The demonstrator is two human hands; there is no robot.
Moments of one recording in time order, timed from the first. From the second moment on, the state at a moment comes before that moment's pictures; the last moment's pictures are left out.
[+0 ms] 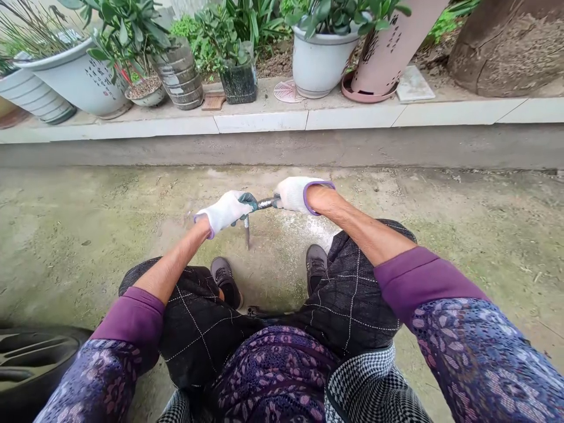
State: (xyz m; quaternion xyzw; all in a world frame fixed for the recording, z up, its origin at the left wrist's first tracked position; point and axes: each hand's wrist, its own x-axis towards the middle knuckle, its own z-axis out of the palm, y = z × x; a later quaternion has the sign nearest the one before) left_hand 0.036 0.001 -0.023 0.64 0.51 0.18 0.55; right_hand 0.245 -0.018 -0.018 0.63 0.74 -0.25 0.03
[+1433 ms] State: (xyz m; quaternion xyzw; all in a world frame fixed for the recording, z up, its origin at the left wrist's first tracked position) left_hand 0.046 -0.008 -0.002 0.72 0.52 0.04 0.46; right_hand 0.240 -0.021 -0.009 0.61 0.74 -0.27 0.06
